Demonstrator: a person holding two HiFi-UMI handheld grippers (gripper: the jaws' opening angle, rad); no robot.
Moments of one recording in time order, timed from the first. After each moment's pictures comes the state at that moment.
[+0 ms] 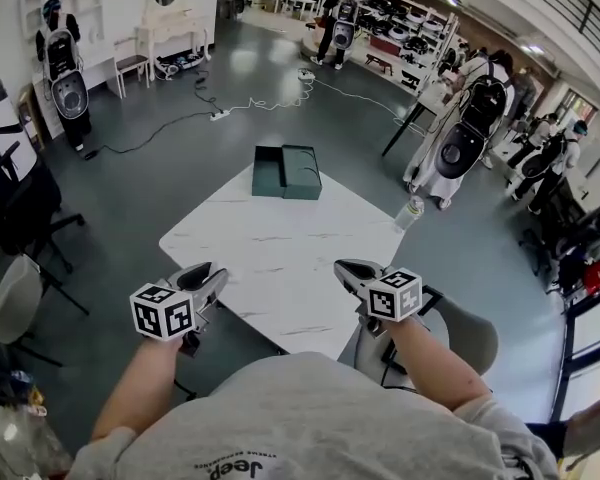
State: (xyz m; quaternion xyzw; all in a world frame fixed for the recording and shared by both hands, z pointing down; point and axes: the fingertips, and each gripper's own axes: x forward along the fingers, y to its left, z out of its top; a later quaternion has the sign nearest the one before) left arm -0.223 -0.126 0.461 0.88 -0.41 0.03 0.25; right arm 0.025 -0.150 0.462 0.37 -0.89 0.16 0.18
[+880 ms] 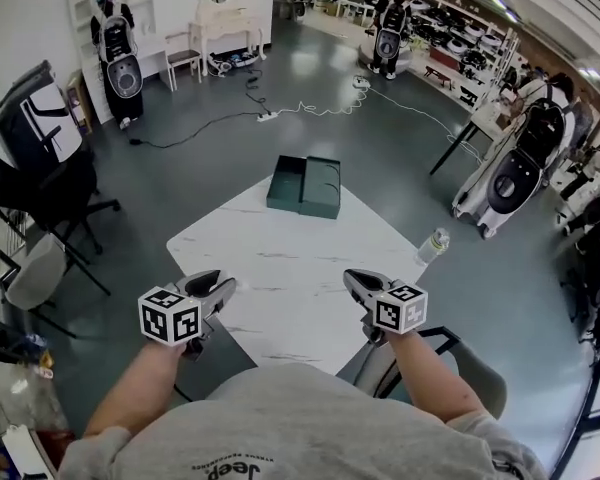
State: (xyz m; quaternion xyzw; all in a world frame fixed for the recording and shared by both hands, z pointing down) left arm -0.155 -0.160 0.465 0.84 -0.48 0.08 0.24; right arm 0.091 -0.234 0.495 0.31 -0.92 0.19 0.14
